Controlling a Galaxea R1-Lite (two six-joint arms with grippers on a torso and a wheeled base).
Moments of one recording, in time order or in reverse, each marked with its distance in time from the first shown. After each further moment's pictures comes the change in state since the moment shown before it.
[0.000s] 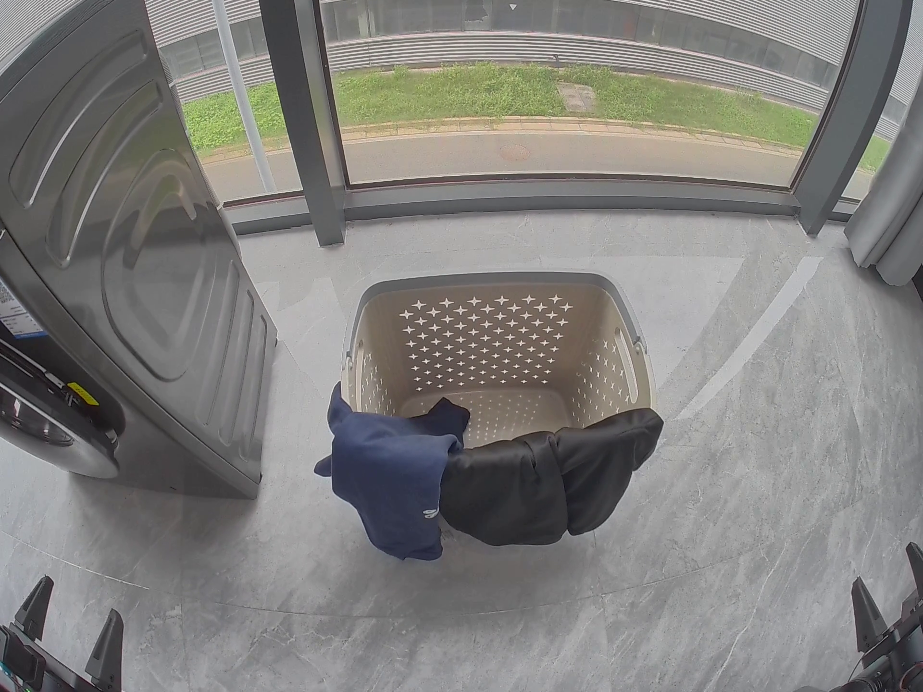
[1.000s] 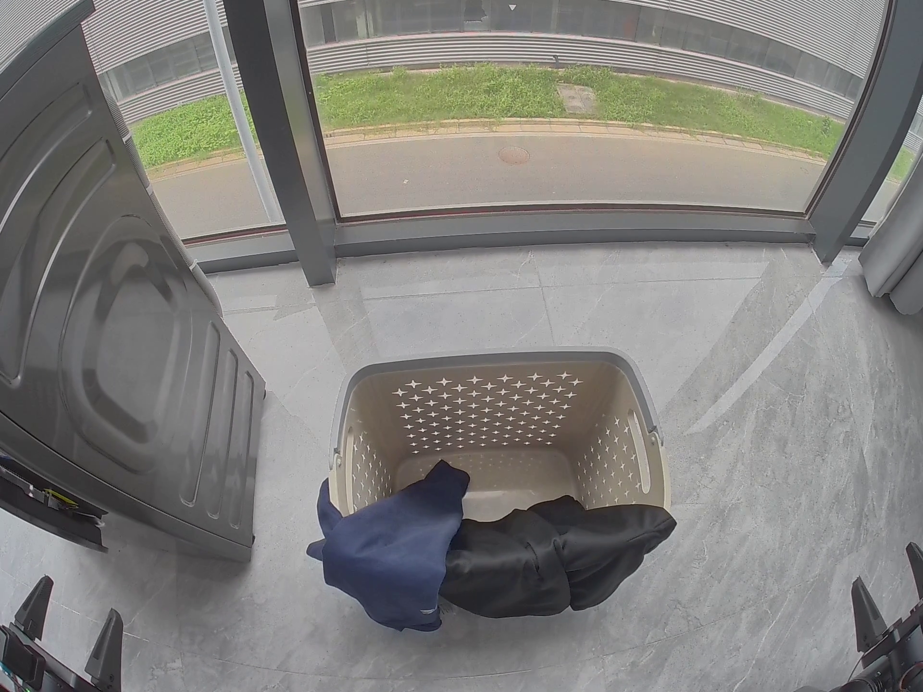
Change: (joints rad) left arm -0.001 0.000 0.000 0.000 0.000 0.000; right arm -0.001 0.000 0.000 0.000 0.001 -0.001
